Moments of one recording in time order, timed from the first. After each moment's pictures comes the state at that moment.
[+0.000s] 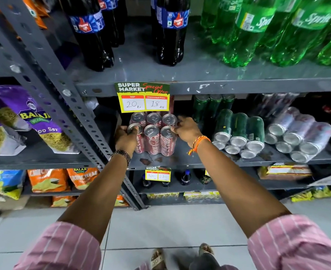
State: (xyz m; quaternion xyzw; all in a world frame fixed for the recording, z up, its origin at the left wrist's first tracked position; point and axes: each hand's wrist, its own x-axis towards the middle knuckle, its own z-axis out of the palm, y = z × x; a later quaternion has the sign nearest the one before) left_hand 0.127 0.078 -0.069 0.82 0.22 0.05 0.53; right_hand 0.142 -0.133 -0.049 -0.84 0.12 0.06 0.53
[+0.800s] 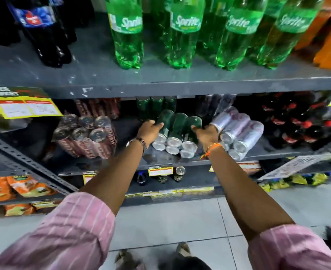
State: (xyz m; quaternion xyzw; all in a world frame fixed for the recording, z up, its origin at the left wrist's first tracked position) left_hand 0.144 -0.208 -0.061 0.83 0.07 -0.14 0.53; right_hand 0.099 -0.408 -0.064 -0.81 0.35 -0.04 0.48
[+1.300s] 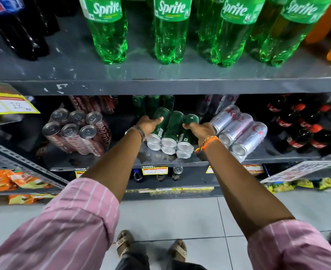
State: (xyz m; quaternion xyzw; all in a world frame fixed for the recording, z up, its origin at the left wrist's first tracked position) left_hand 0.171 -0.228 -0.064 0.82 0.14 -0.22 0.52; right_hand 0.125 -0.424 -0.068 -0.74 0.37 0.05 0.56
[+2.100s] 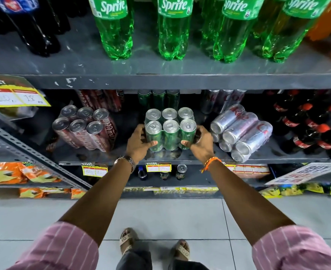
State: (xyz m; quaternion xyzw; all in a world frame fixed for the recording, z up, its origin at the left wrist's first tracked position) left_hand 0.086 -0.190 -0.090 0.82 0.05 -0.07 0.57; right_hand 0.077 -0.416 -0.099 -0.82 0.16 -0.03 0.55
